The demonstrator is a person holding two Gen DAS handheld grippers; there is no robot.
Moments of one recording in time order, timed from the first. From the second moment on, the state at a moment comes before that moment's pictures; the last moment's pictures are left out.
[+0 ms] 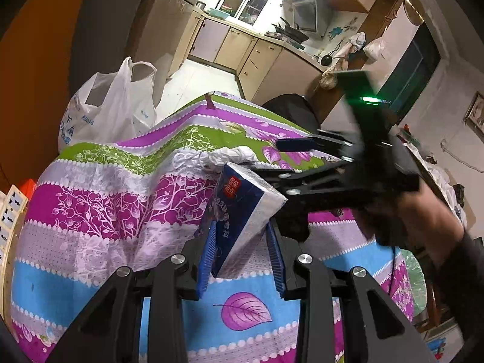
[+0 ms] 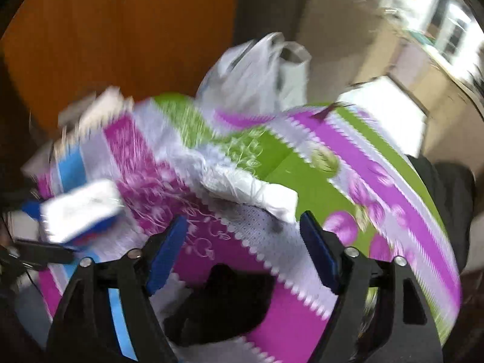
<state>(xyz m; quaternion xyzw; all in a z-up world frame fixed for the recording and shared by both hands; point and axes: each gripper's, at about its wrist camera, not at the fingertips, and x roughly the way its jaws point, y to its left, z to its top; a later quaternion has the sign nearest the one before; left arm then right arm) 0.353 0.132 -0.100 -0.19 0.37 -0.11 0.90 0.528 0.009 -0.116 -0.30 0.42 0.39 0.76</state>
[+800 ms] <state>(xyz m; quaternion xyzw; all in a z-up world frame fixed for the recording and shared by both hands) 0.369 0.118 -0.091 -0.16 0.35 -0.10 0.92 0.531 -0.049 -0.091 -0.15 0.40 0.33 0.84</state>
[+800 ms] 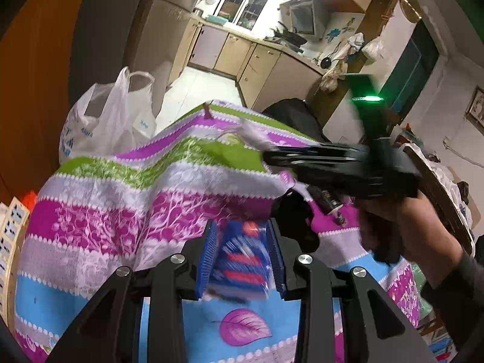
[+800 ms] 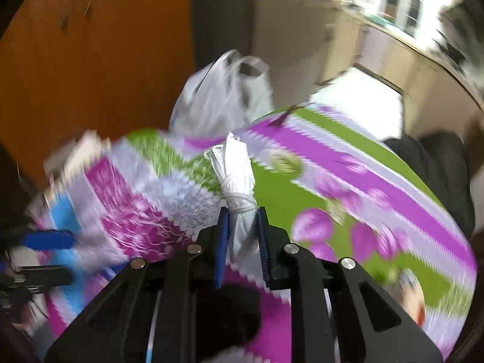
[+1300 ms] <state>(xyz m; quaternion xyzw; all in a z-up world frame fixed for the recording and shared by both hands) 0.374 0.044 -0.133 -0.01 0.42 -0.08 0.90 0.400 -0.230 -0.079 0.03 0.38 0.23 0.90</state>
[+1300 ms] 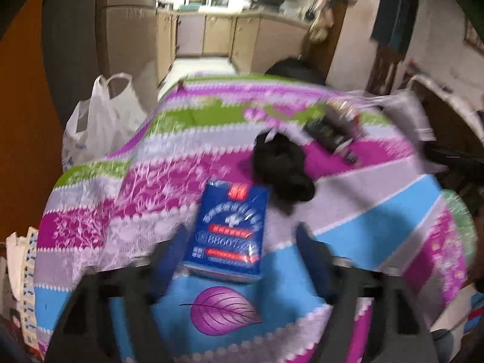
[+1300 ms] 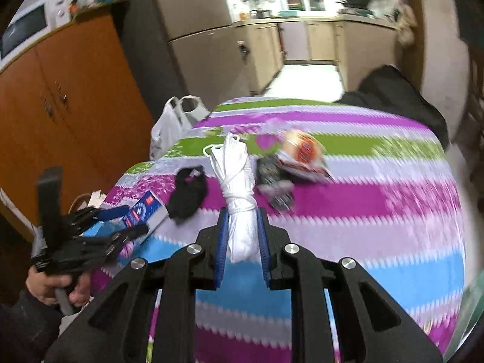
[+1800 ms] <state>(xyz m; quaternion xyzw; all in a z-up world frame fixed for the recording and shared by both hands) 0.319 -0.108 -0.023 -0.01 0.30 -0.20 0.93 0.291 -0.388 -0.025 0.07 0.30 0.05 0.95</state>
